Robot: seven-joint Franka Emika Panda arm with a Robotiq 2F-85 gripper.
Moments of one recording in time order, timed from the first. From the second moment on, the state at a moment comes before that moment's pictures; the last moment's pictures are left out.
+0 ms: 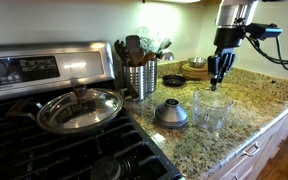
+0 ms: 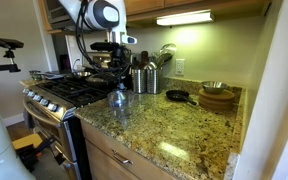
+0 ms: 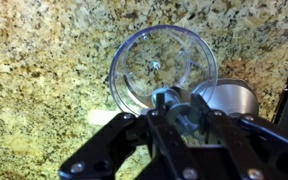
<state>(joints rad) 0.08 -0.15 0.08 -2.43 0.05 2.30 0.01</state>
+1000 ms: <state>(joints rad) 0.19 -0.24 0.21 -2.42 0.05 2.25 0.00</state>
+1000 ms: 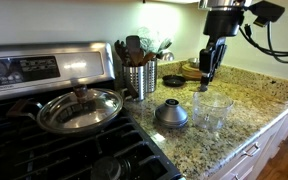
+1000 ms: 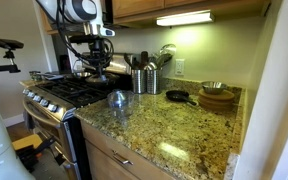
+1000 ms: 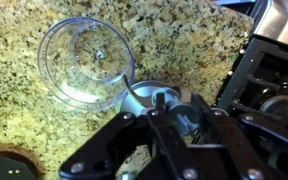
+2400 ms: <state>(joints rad) 0.21 0.12 0.24 -2.44 0.09 2.54 -0.06</state>
